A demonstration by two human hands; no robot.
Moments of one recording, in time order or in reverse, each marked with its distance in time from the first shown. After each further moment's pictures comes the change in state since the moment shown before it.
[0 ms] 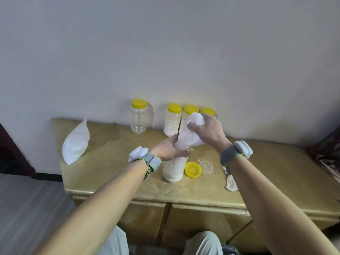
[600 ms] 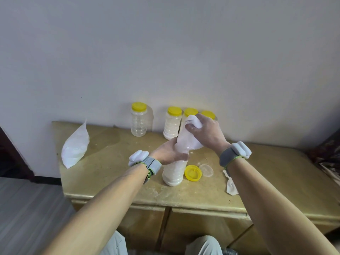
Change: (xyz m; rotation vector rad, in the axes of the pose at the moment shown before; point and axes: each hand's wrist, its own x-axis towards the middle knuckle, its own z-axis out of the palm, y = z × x) left_hand 0.000 0.002 0.001 0.015 0.001 -0.006; right_hand 0.000 -0.006 -0.001 -0.144 -0.031 -0.087
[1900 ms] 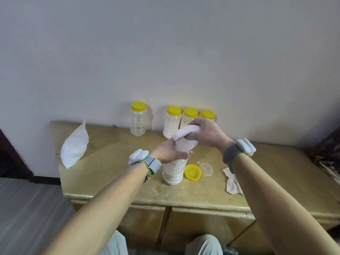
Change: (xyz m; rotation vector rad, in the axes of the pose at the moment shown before) left_hand 0.003 -0.004 -0.001 0.026 -0.019 0.019; right_hand 0.008 0.007 -0.004 0.064 -0.196 0.023
